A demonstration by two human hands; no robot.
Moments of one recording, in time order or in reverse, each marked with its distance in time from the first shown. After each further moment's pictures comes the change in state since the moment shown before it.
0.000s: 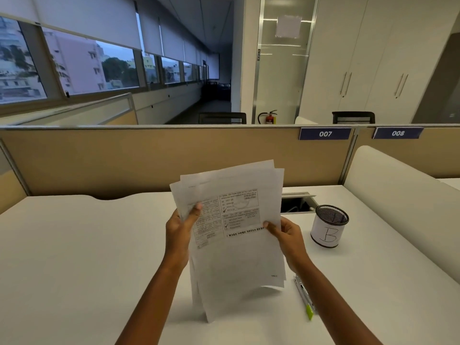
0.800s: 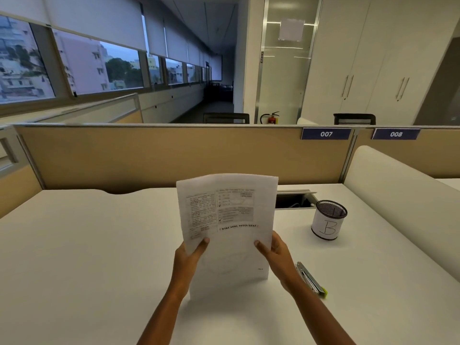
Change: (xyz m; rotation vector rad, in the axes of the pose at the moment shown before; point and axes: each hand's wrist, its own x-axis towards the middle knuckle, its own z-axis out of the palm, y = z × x) left_hand -0.056 -0.037 -0.037 0.170 0.002 -0.147; right_hand -0.055 0.029 0.027 -0.107 -0.066 0.073
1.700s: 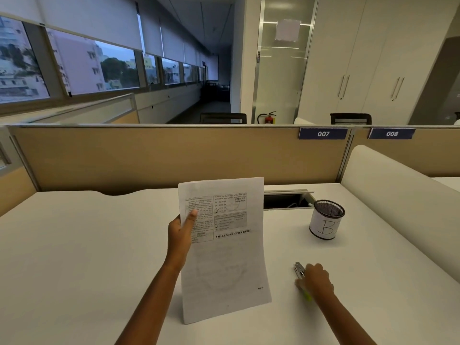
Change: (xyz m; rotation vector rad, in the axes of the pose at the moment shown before) left_hand 0.031 0.034 0.004 -0.023 0.078 0.159; right_hand -0.003 0.055 -0.078 -1.111 0.071 0.580
